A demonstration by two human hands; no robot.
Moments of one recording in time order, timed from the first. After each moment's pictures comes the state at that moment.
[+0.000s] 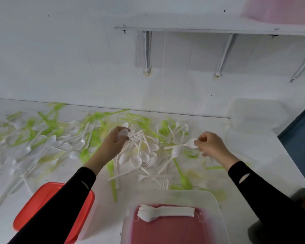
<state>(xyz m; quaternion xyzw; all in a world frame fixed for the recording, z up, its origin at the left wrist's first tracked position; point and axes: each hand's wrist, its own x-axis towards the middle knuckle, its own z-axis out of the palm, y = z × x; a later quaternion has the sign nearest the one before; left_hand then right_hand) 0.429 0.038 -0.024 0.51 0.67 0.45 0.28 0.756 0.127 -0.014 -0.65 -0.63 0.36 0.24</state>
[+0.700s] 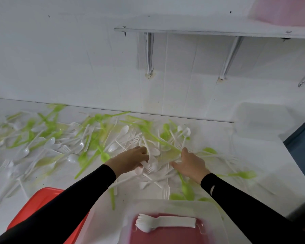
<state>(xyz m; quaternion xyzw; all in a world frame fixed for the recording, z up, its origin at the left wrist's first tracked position) 0.448 0.066 -0.066 0.86 0.50 0.06 0.07 0.700 0.109 -0.063 -0.62 -0.76 0.18 0.01</state>
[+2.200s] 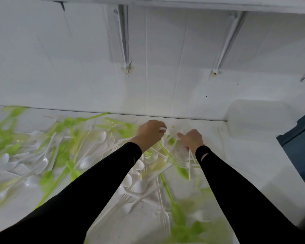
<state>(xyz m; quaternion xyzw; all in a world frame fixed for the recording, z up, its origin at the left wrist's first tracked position) 0.545 0.230 -0.047 0.71 0.66 0.18 0.14 0.718 0.262 -0.075 -0.73 -0.54 0.37 0.20</state>
